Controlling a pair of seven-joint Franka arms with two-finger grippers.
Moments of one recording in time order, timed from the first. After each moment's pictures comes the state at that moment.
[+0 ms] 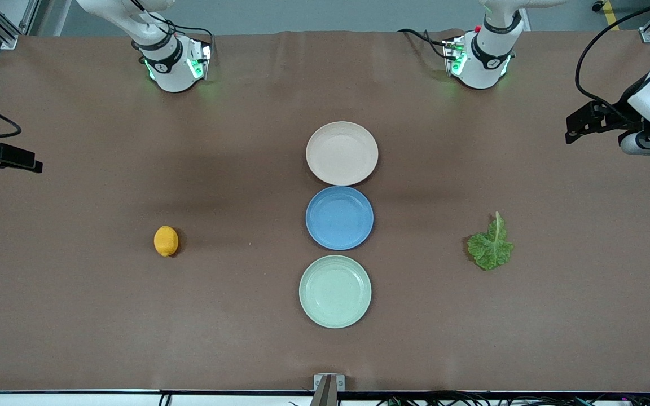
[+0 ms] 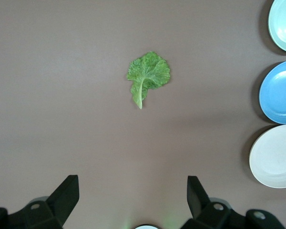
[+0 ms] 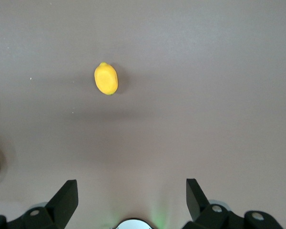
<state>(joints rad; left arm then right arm) 0.01 0.00 -0.11 -1.54 0.01 1.49 -0.01 0.11 0.20 -0.24 -1.34 0.05 1.35 -0.12</state>
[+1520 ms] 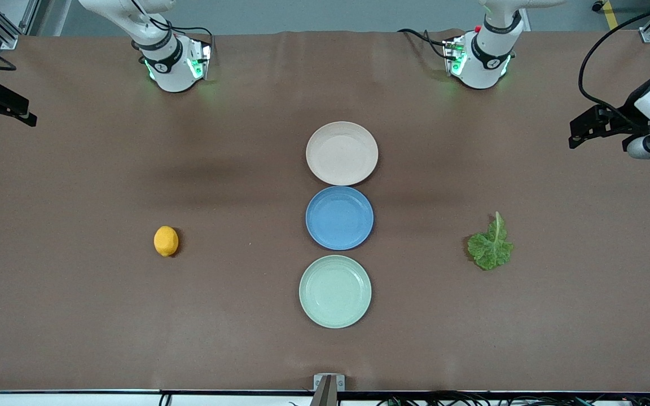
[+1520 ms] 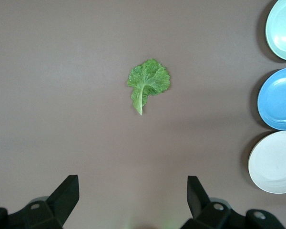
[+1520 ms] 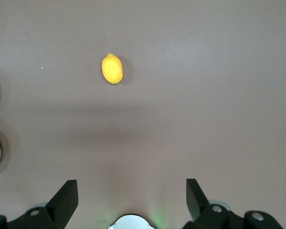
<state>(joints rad) 0.01 0.03 -0.11 -1.50 0.01 1.49 0.00 0.01 -0.11 -0.11 -1.61 0.01 1.43 -0.12</state>
